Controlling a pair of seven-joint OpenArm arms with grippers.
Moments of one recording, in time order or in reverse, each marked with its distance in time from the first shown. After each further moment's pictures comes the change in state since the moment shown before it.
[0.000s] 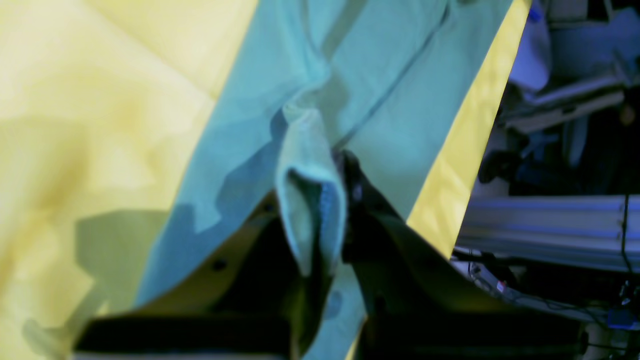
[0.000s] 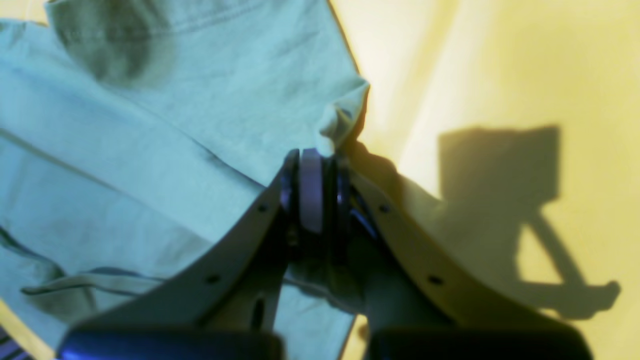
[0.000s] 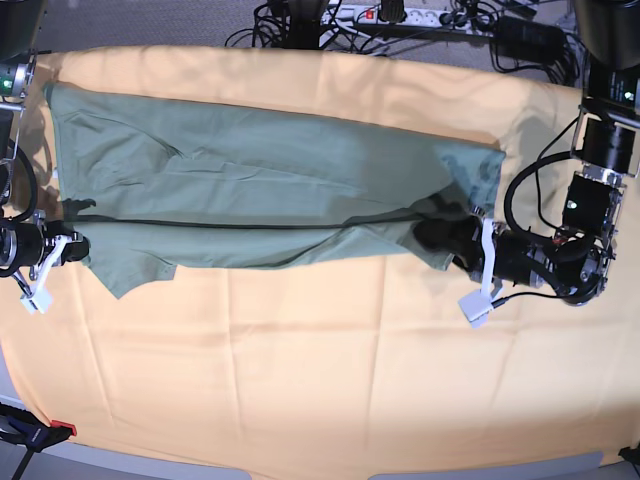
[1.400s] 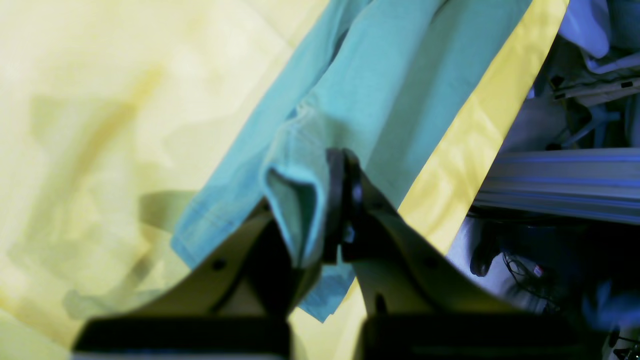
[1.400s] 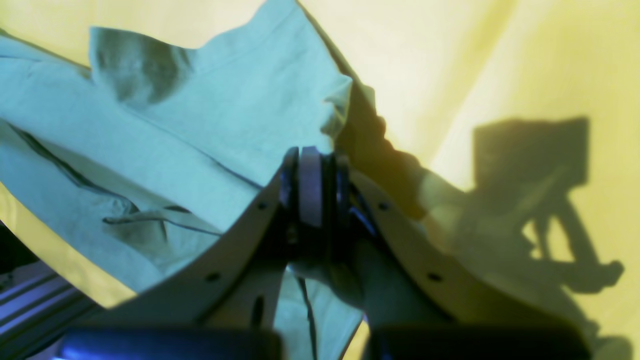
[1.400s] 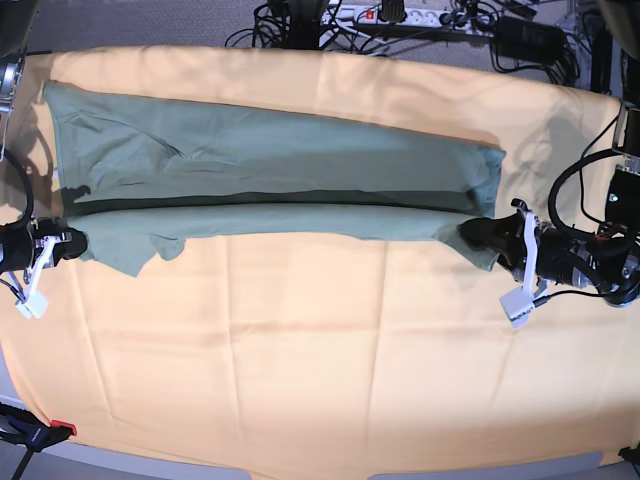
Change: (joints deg) left arm 0.1 -9.1 0.0 5.6 -0.2 1.6 0.0; right arm 0.1 2.8 0.0 5.8 11.9 0.0 -14.9
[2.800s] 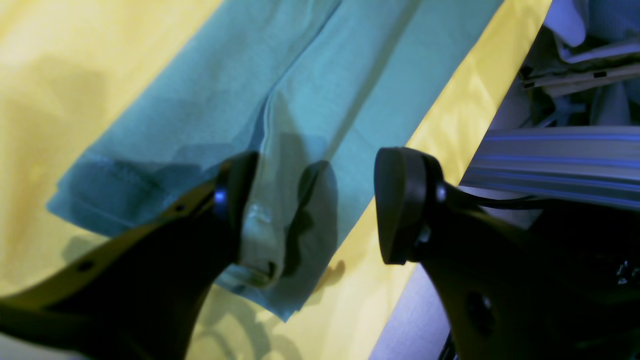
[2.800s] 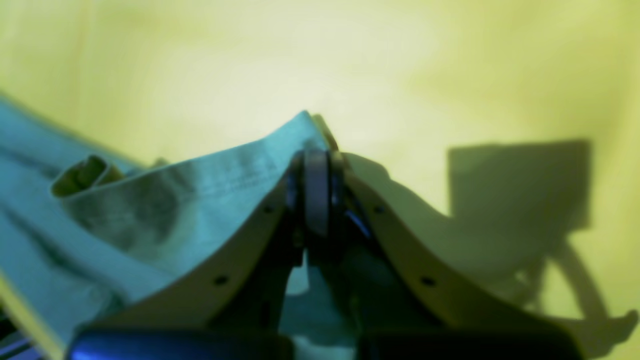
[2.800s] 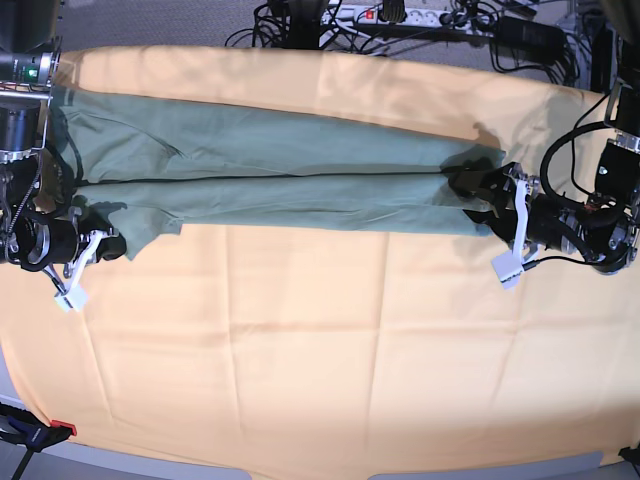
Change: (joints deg) left arm 6.8 0.0 0.0 0.1 0.1 -0.2 0.0; right arm -3.4 -8.5 0.0 0.2 -9.8 0.0 13.9
